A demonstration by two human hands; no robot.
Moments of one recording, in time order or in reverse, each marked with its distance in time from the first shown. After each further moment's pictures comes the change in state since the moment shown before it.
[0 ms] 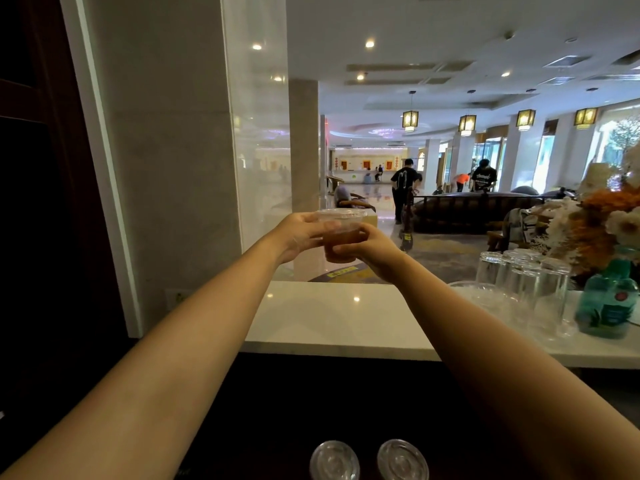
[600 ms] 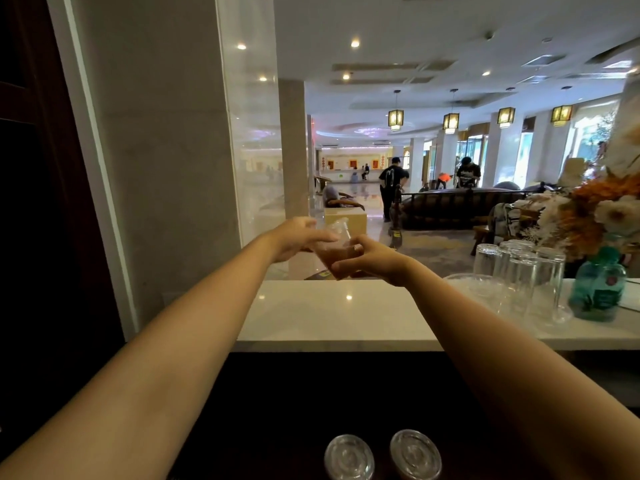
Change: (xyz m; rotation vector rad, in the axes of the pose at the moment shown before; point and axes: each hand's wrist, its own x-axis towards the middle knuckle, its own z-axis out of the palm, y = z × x) left_hand -0.013 -0.003 -0.020 0.189 -0.104 -0.087; right_hand -0.019 -0.002 0.017 -0.240 -0.120 0.163
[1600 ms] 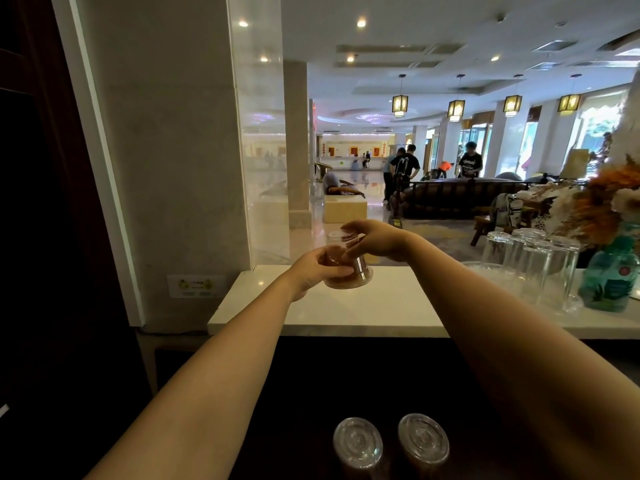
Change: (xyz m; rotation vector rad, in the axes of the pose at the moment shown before) left_hand 0.006 -0.094 0.026 -0.195 -0.005 -0.008; right_hand 0.018 -0.016 0.017 -0.333 0.042 0.053
